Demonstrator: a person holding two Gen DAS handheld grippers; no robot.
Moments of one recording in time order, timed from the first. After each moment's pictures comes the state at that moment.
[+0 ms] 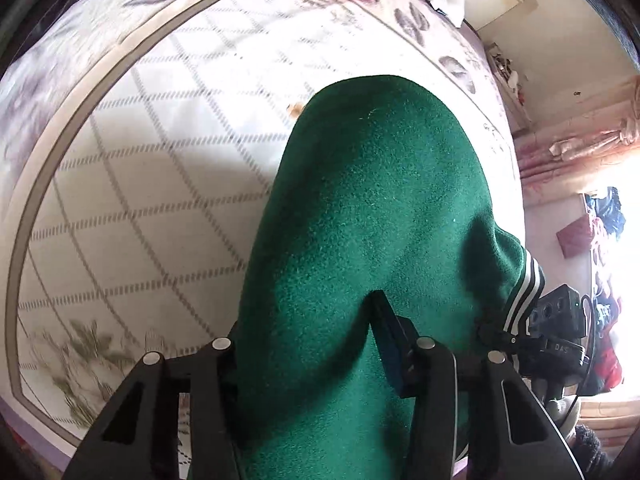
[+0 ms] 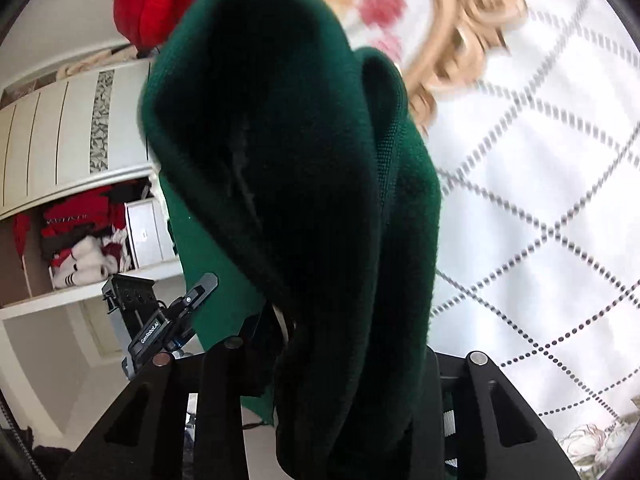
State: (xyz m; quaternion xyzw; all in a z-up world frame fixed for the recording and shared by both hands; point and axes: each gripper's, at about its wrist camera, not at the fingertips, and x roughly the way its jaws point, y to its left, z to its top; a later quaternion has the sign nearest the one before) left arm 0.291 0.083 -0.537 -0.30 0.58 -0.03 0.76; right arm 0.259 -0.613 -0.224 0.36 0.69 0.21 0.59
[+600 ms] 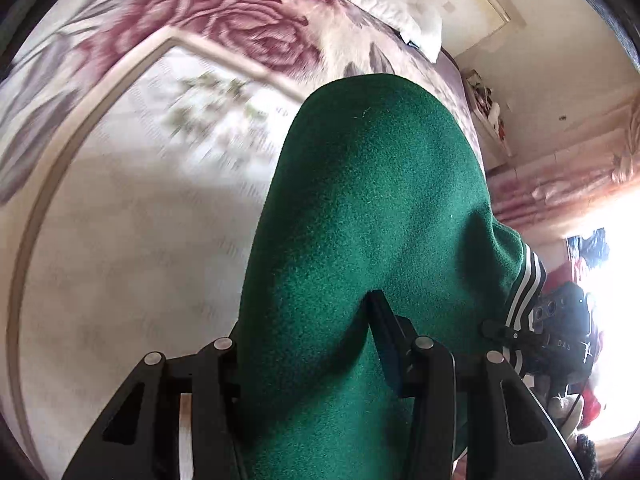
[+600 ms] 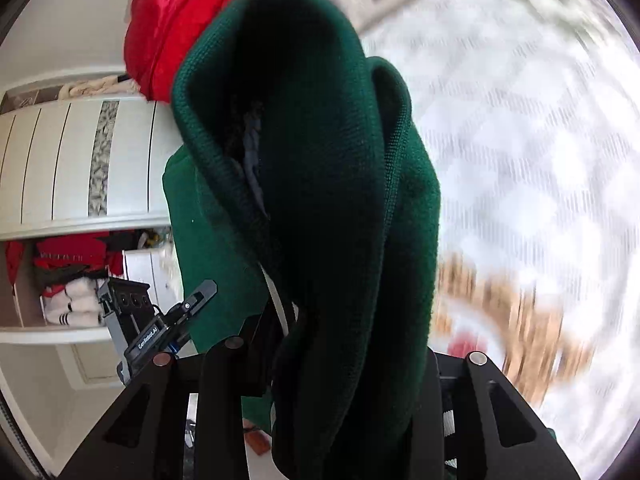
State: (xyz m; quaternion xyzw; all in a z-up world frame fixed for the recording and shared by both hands) left arm 0.589 0.090 -0.517 -0.31 0.54 -0.06 0.78; right arm 0.605 -0.643 -0.165 0.32 0.66 0.20 0.65
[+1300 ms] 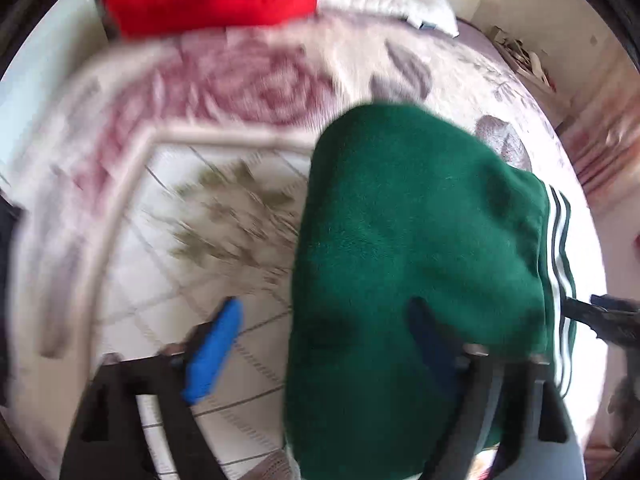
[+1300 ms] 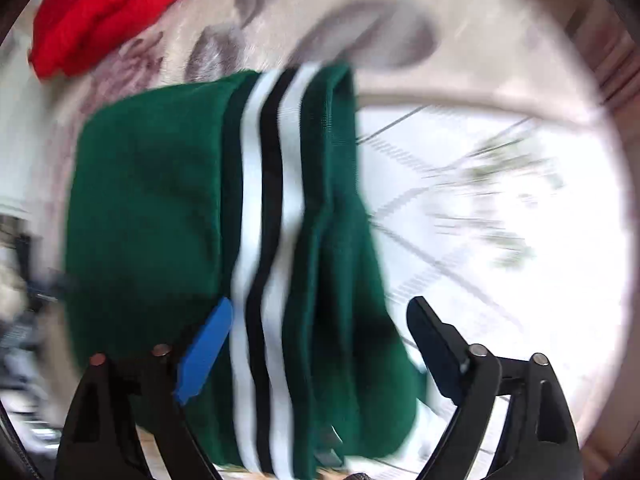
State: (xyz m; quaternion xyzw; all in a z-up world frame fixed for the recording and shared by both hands) left arm 0.641 0.066 -0.507 -0.07 0.54 0.03 0.84; right arm 0.706 -0.569 -0.157 -0.04 0.65 -0.02 0.76
